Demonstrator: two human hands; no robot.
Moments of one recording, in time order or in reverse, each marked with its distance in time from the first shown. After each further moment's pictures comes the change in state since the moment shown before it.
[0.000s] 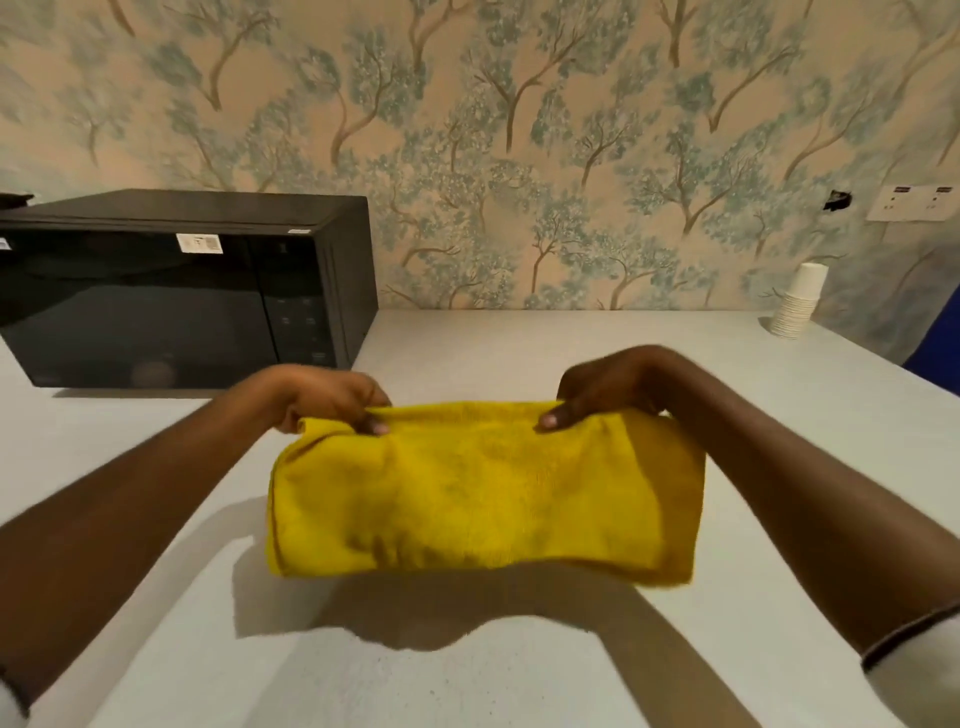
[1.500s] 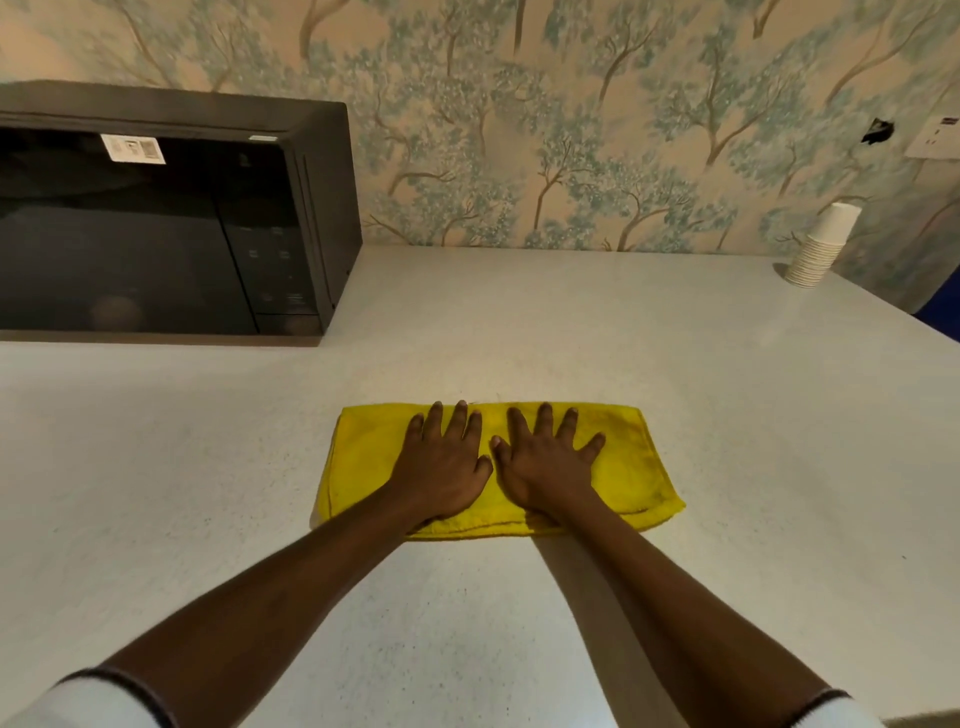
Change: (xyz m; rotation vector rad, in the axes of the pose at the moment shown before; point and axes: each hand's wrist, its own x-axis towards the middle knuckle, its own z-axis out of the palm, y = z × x) left_hand 0.151 -0.047 0.162 0.785 0.645 -0.034; right_hand 0.174 0.049 0.159 -0.253 0.880 0.292
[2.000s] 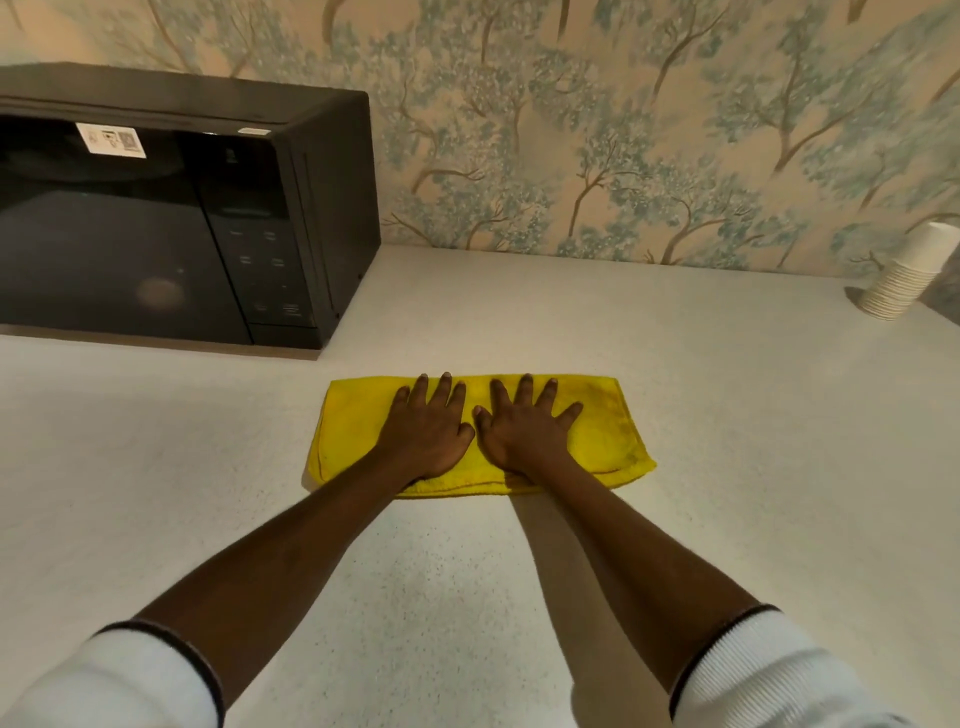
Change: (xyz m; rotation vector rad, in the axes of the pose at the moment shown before) left_hand 0.100 -0.052 0.002 0.016 -0.028 -0.150; right_hand 0.123 -0.030 0.007 -0.008 -0.037 -0.112
